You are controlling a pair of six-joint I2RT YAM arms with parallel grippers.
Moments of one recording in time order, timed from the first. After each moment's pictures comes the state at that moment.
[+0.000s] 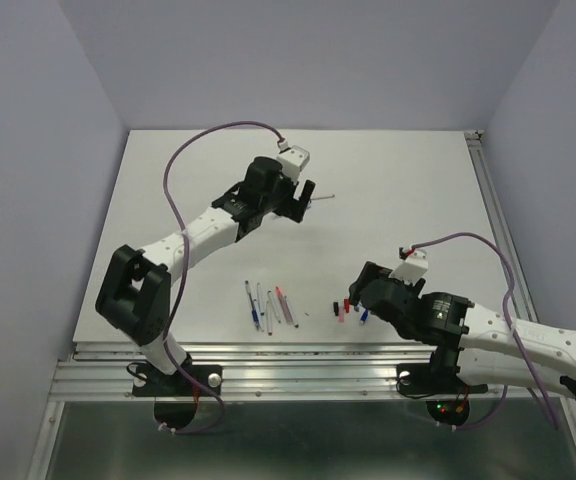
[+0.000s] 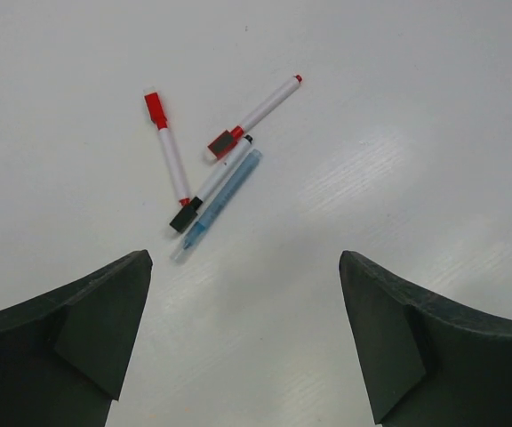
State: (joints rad) left arm -0.63 1.56 1.15 -0.11 -0.04 -0.05; right arm 1.15 0.86 0.64 -0.73 0.76 1.25
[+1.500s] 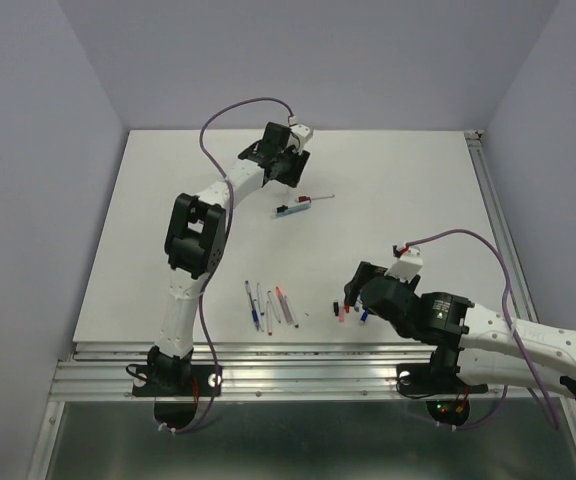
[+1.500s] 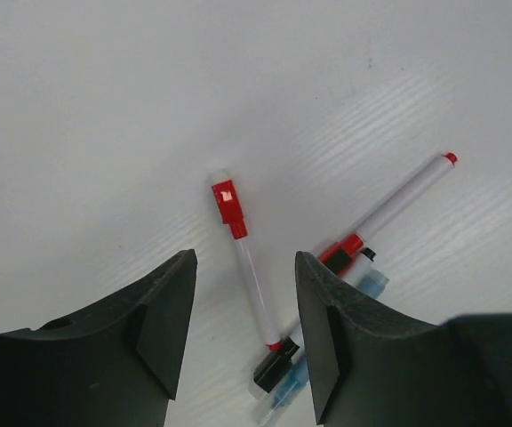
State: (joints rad) left arm -0.47 2.26 1.91 -0.39 0.11 0.09; right arm 1.15 0.87 0.64 -0.65 0.73 1.14
